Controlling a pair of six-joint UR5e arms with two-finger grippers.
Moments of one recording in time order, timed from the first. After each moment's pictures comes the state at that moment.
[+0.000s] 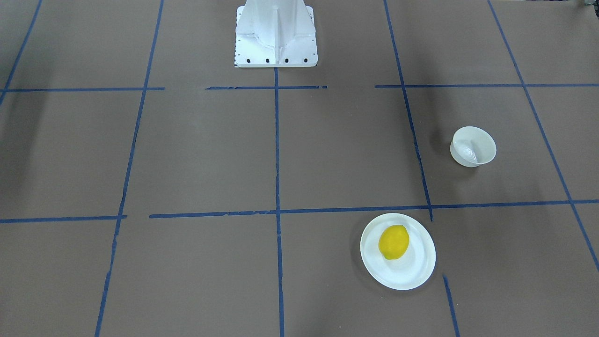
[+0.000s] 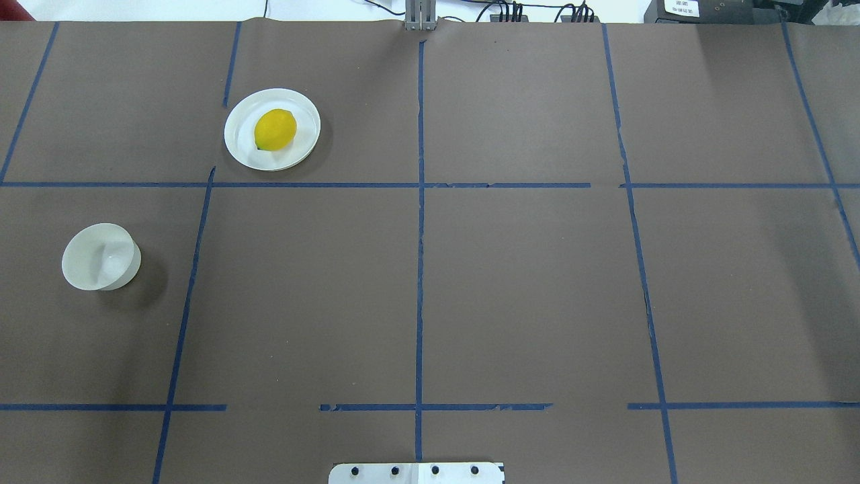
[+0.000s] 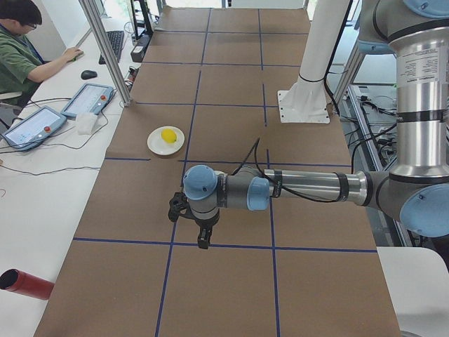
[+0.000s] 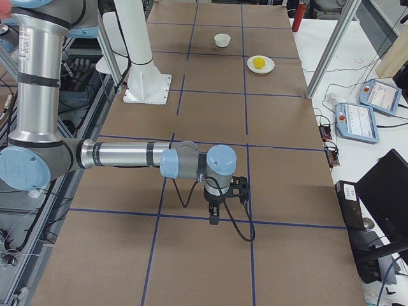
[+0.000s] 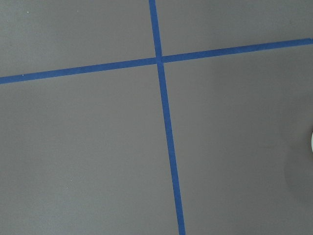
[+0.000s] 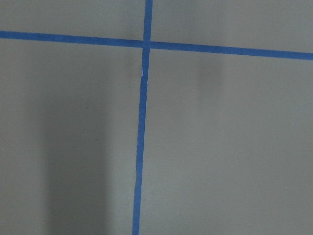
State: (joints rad) left arm -1.54 -1.45 -1.71 -1.58 -2.39 0.09; right arm 1.54 -1.71 1.75 -1.64 2.28 -0.05
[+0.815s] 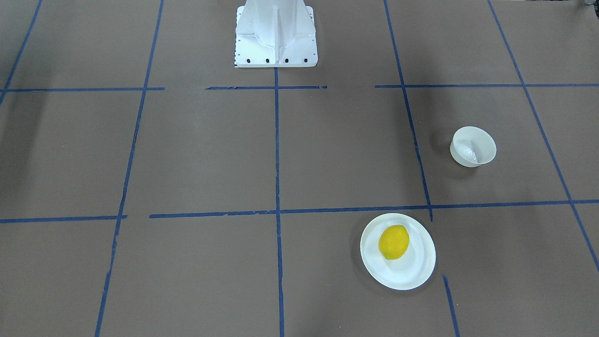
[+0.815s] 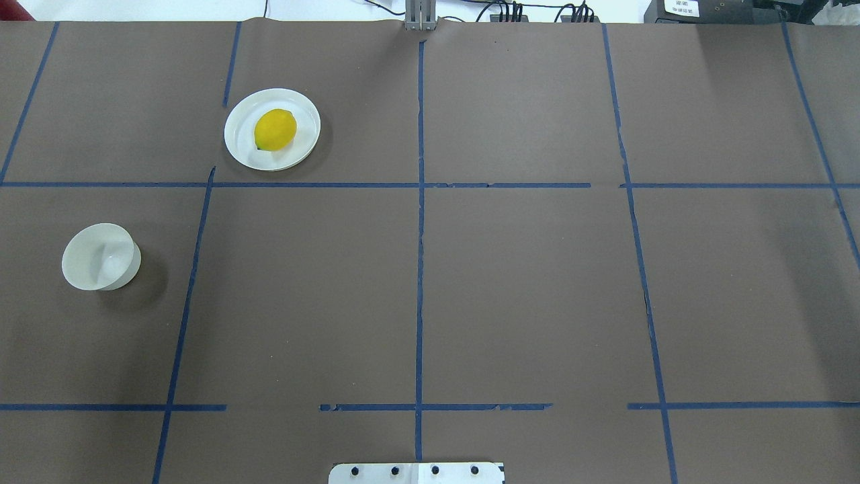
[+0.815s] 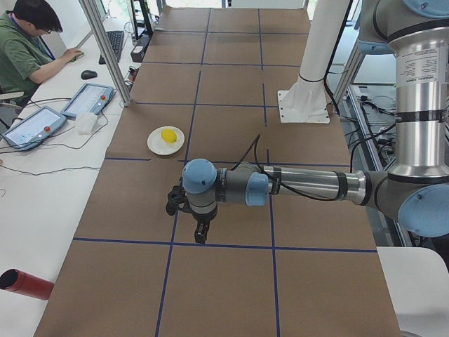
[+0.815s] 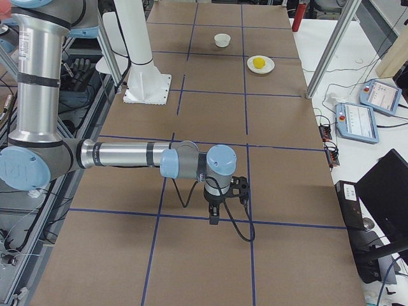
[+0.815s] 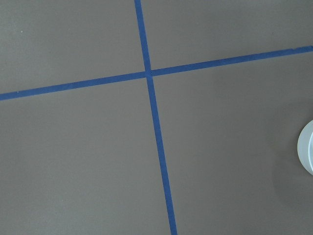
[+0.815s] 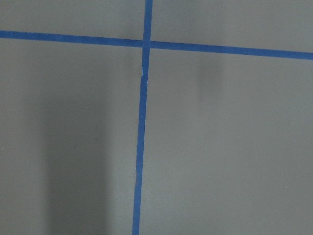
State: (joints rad) left arm -1.54 -1.47 -1.75 -1.59 -2.39 0.09; right arm 1.54 -1.71 1.75 -1.64 2.28 -0.05
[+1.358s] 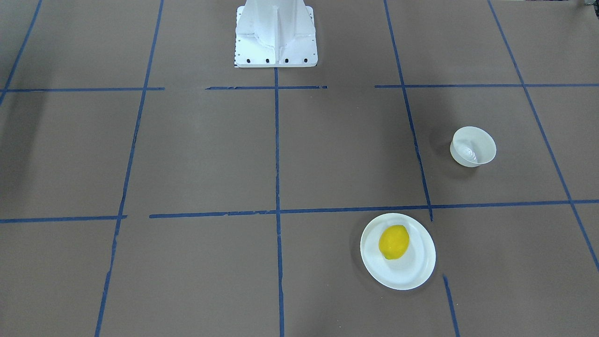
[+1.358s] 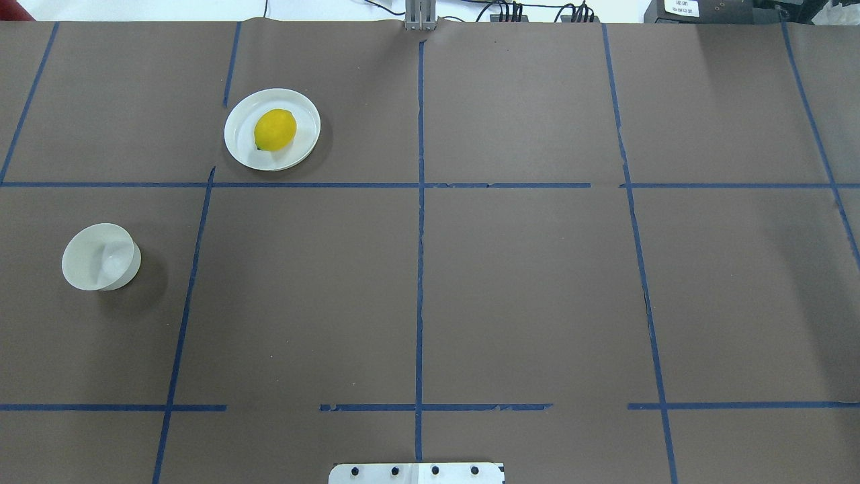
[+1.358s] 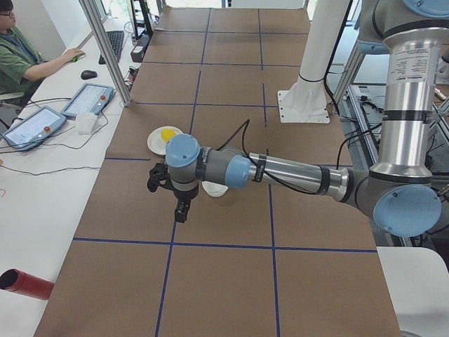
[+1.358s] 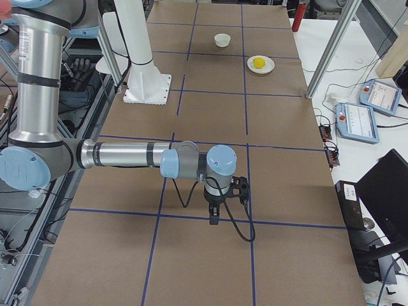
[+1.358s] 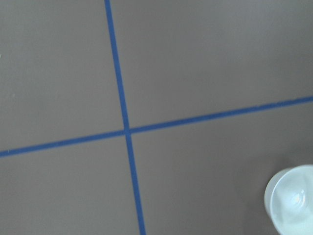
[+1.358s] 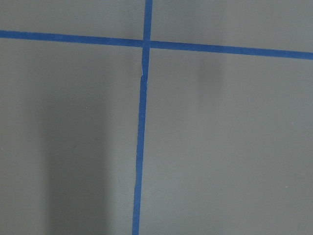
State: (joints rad) left arm -1.51 -1.70 -1.72 -1.60 -2.39 -0.04; right arm 1.54 -1.71 1.75 -1.64 2.28 -0.05
